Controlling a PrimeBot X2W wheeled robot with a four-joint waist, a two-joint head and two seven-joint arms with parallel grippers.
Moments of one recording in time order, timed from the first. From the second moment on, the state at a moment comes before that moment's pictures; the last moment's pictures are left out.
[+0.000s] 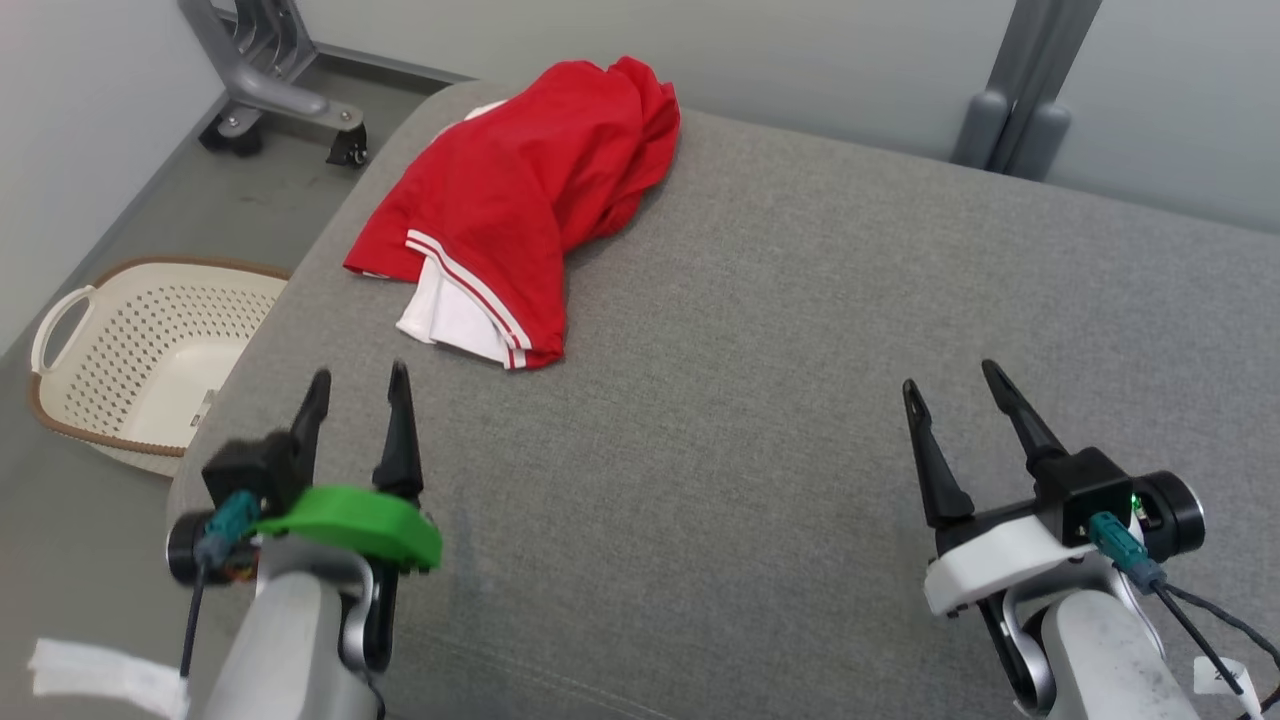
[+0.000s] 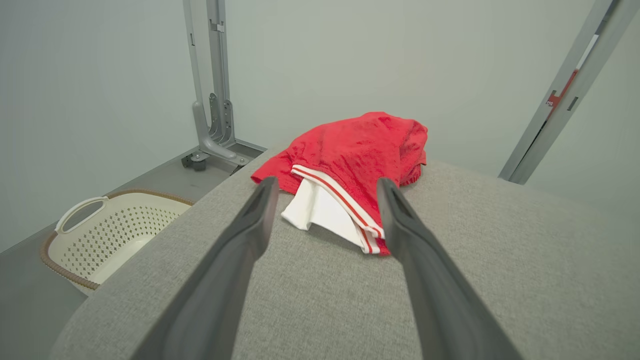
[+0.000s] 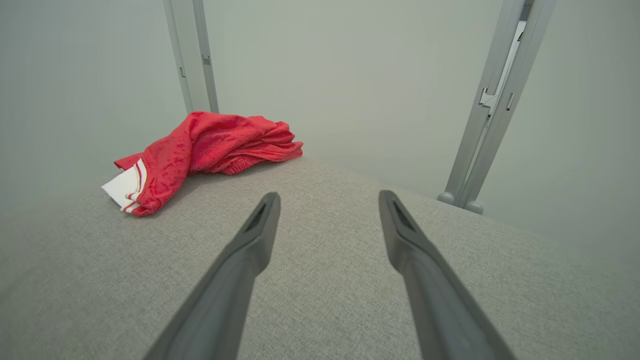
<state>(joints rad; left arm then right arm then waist) -0.29 0.05 -0.10 0.49 -0.30 -0.07 -0.26 -0.14 -0.05 0.05 0.23 -0.03 0.13 -0.26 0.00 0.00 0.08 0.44</state>
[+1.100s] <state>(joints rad) -1.00 0.22 -0.13 1.20 -0.38 -0.07 -0.21 -0.25 -0.05 0.10 0.25 -0.06 0.13 -0.26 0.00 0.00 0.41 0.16</state>
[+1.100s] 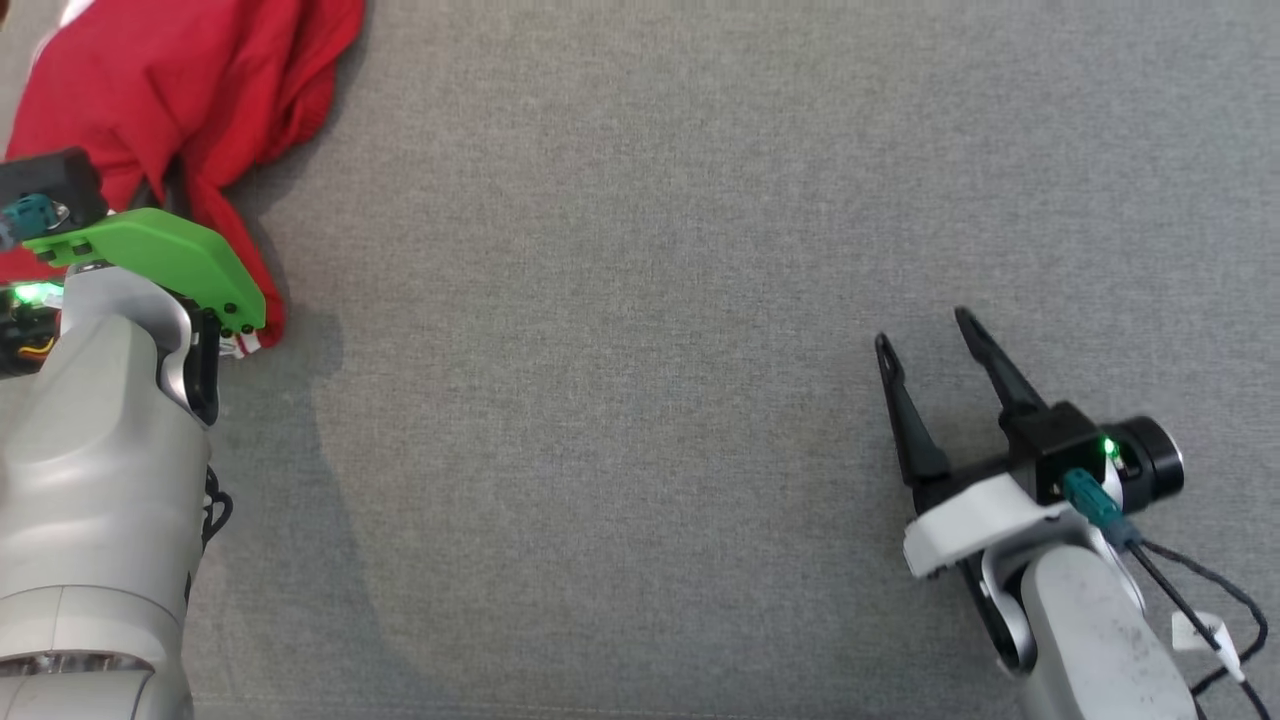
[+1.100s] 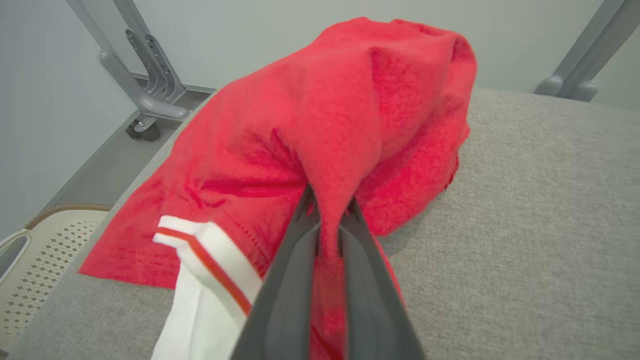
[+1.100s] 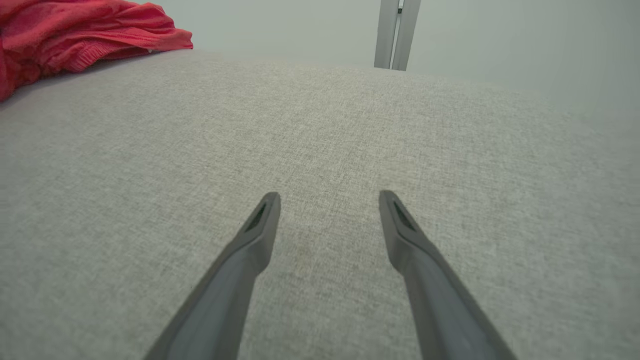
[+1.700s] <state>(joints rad) -0.97 0.19 -0.16 0.74 -0.42 -0.04 0.05 -0.10 -0.05 0.12 0.26 0.08 0.13 -0.26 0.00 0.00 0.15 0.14</state>
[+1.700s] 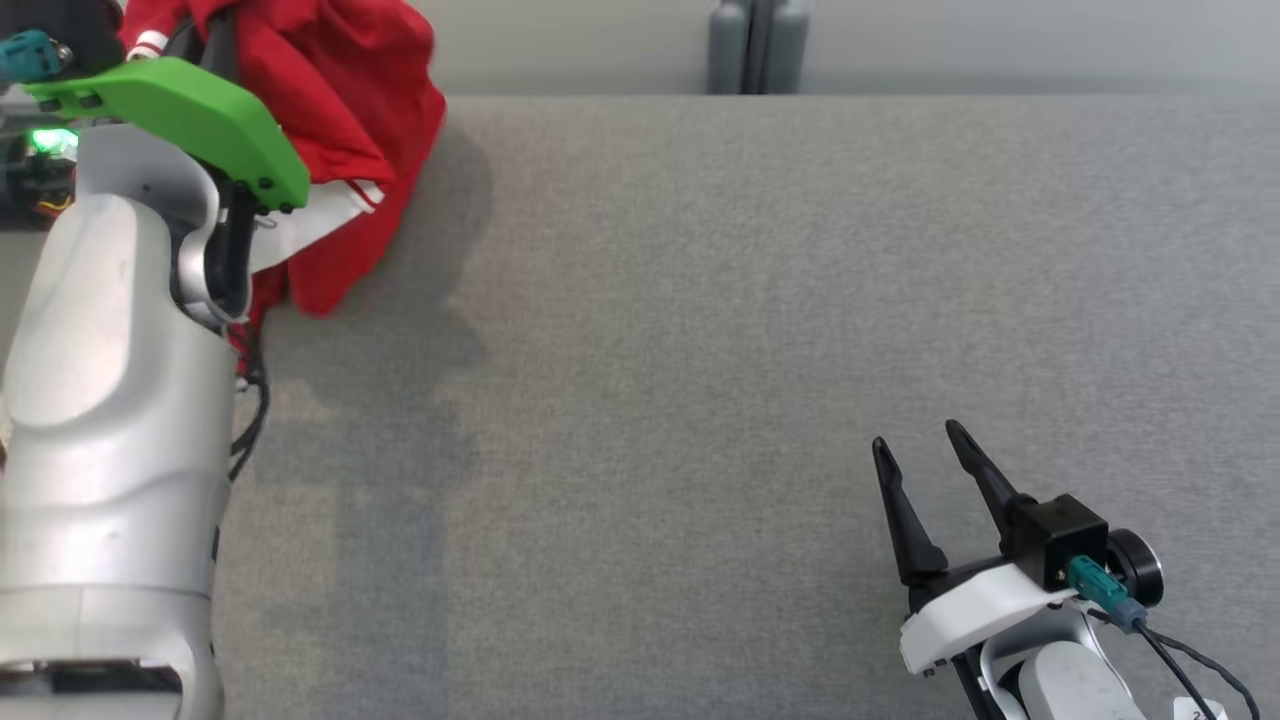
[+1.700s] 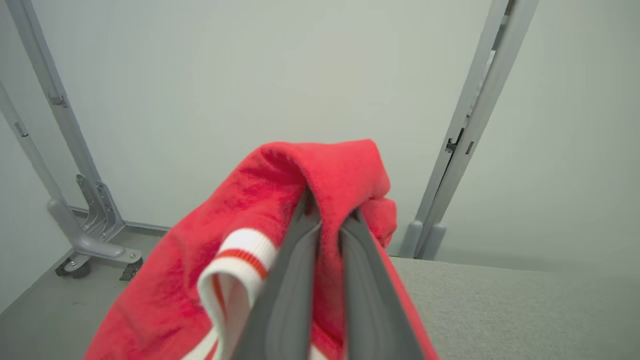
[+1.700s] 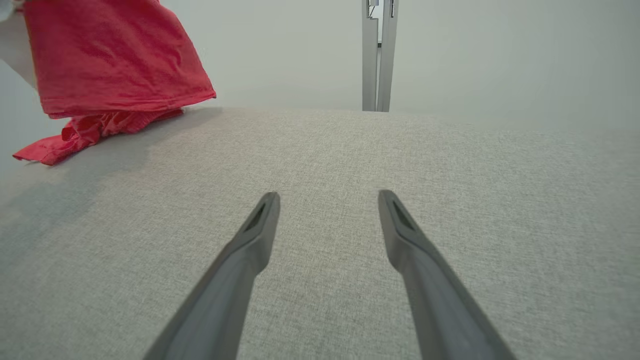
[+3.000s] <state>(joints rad) -0.63 0.05 -0.76 0.31 -0.96 0.18 0.01 -0.11 -0.05 0.20 0.28 0.19 0.13 -0.26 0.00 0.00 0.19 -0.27</state>
